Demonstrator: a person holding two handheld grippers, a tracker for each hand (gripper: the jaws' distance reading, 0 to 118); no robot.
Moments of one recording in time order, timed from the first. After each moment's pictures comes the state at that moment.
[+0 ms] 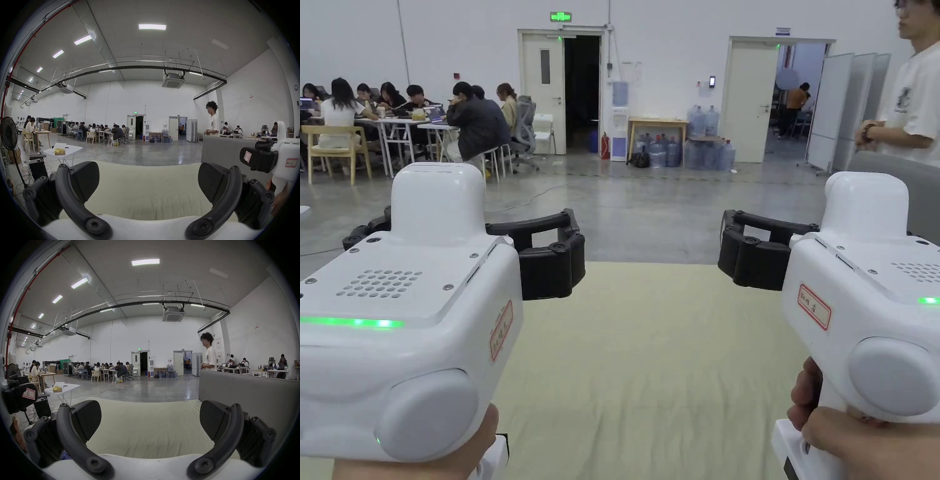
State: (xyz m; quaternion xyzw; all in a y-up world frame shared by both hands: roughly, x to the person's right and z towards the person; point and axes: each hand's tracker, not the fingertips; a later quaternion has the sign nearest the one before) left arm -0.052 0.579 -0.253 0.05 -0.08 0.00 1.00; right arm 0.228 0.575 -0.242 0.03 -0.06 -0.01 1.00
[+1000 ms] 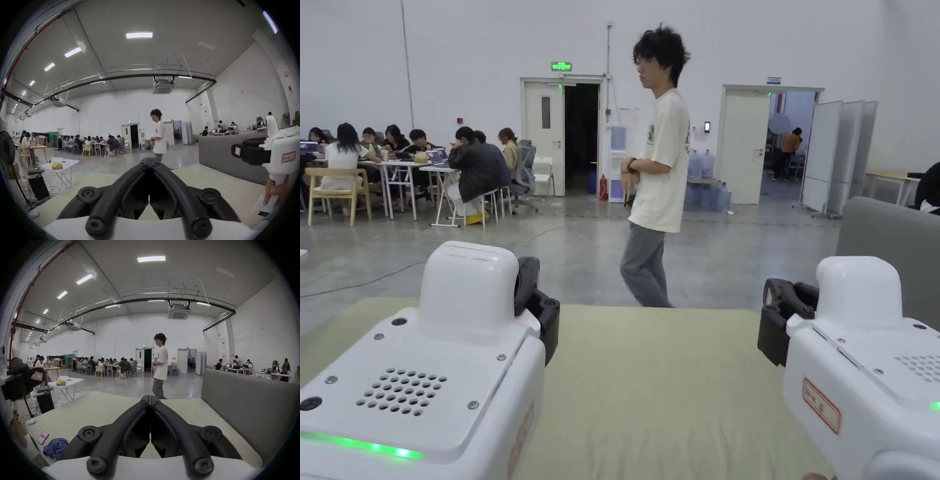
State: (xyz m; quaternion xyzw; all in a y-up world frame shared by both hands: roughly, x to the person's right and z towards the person) left arm -0.041 0.574 -0.245 0.08 -0.12 -0.03 0.99; right arm 0.225 0.566 -0.237 0.02 -0.04 0.01 1.00
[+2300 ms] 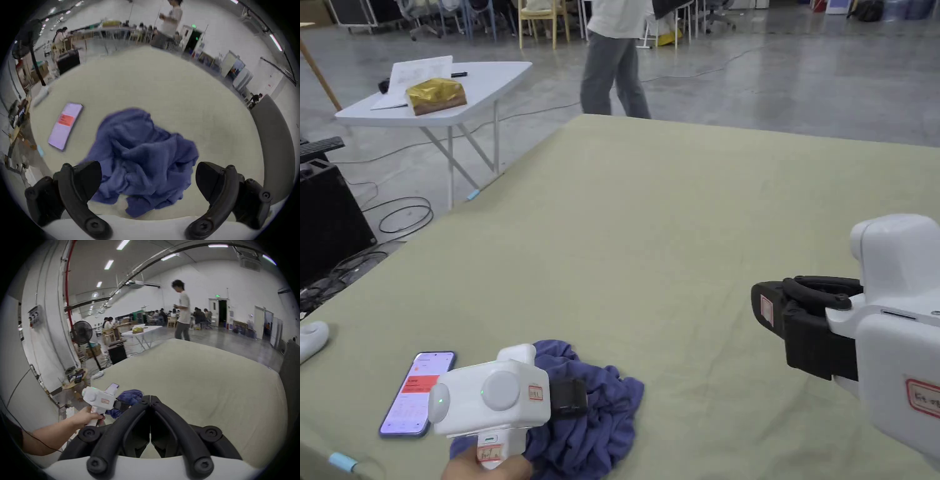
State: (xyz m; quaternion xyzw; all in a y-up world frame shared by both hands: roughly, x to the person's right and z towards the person) left arm -0.343 0.207 -0.385 -0.52 0.07 0.16 0.84; right arm 0.042 0.459 -0.308 -0.24 0.33 0.02 0.91
